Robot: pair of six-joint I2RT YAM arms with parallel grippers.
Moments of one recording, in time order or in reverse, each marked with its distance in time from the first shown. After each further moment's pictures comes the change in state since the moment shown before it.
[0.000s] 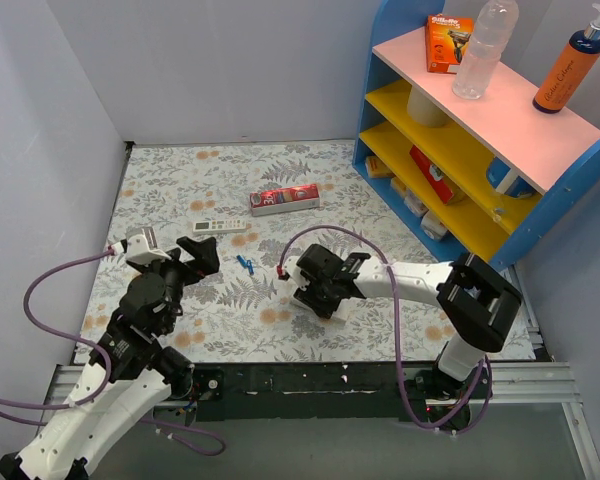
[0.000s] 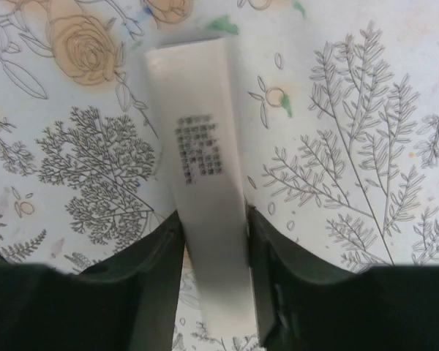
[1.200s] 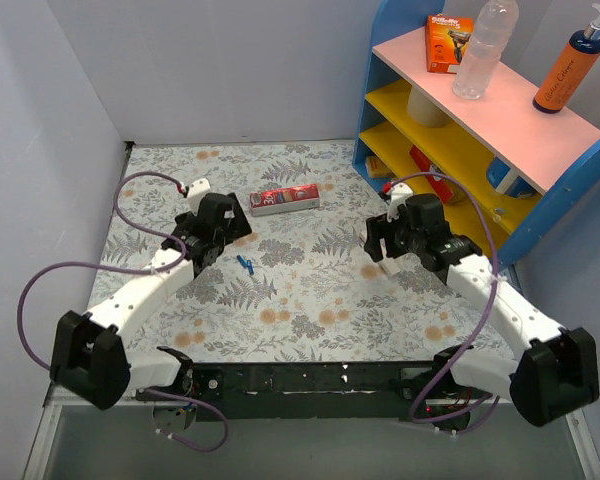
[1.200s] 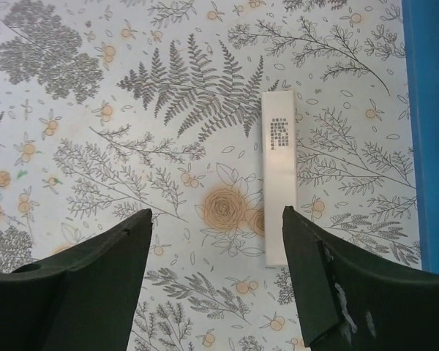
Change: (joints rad) left arm 0.125 0.816 0.238 -0.005 0.083 -0.067; right arm -0.609 -0.437 -0.090 0.080 -0.057 0.149
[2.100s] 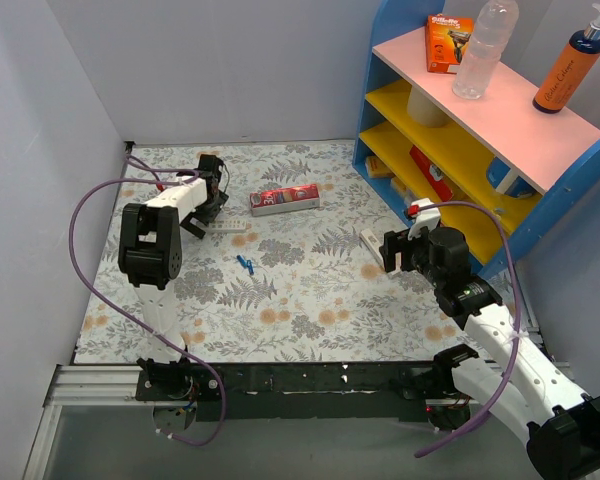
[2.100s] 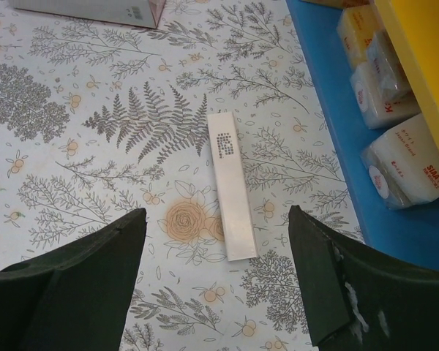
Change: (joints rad) left arm 0.354 0.890 0.669 -0.355 0.031 -0.580; right arm 0.003 -0.426 -0.315 0.211 0.158 0.000
